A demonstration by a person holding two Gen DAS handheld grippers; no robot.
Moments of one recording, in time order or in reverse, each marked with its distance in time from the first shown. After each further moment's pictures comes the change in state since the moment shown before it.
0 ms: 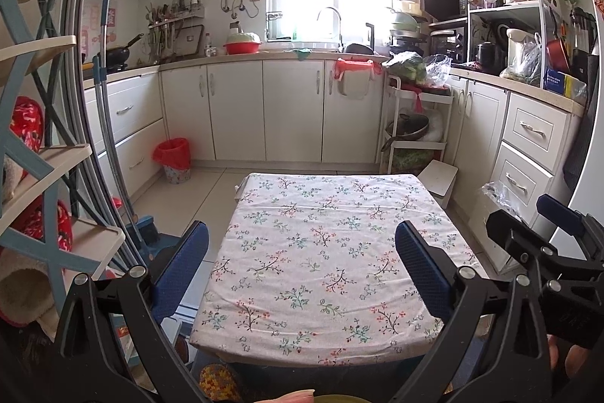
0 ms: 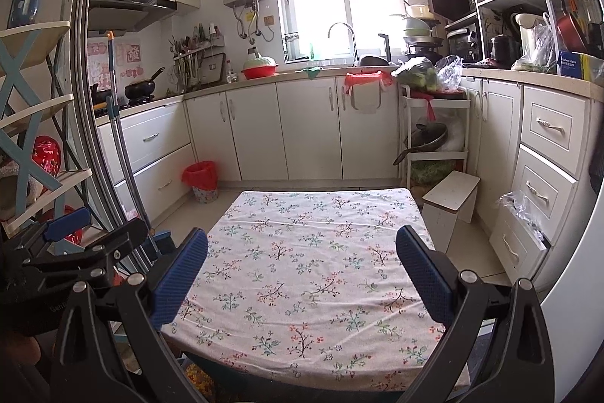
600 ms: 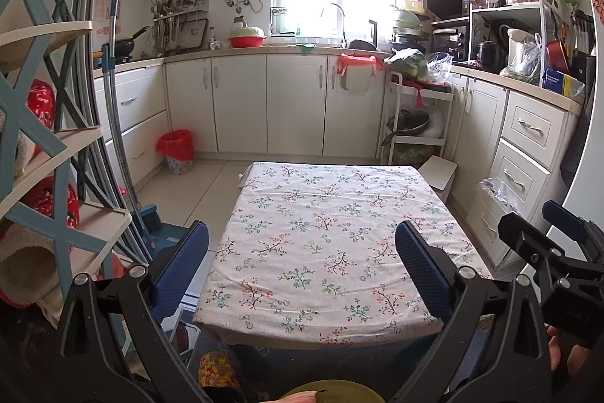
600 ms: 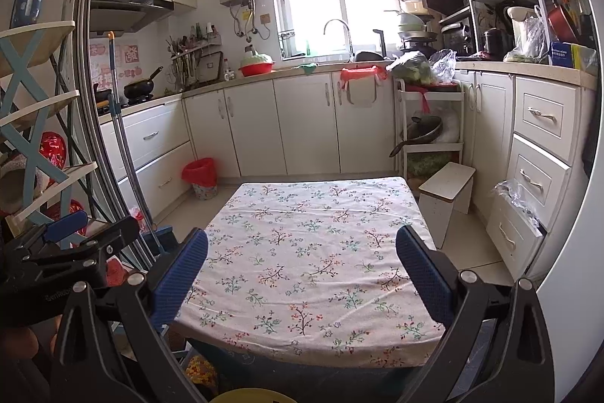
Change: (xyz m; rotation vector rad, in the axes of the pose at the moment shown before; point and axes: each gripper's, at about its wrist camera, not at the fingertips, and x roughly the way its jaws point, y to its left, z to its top) left arm -0.020 0.006 -0.018 -0.017 0.019 0.003; right arm -0.017 -0.002 -0.017 0.017 0.014 -0.006
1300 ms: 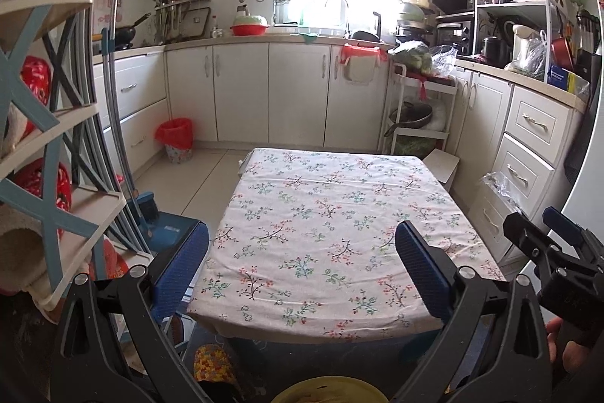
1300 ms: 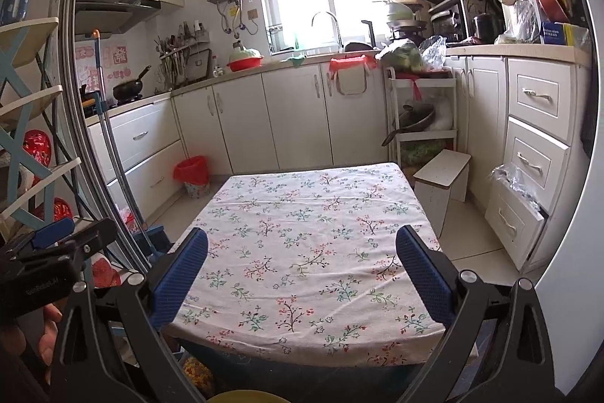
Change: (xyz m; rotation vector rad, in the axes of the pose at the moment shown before) left arm 0.018 0.010 -0.019 -0.019 0.029 -0.003; right arm 0.011 -0.011 -0.019 0.039 0.009 -0.023
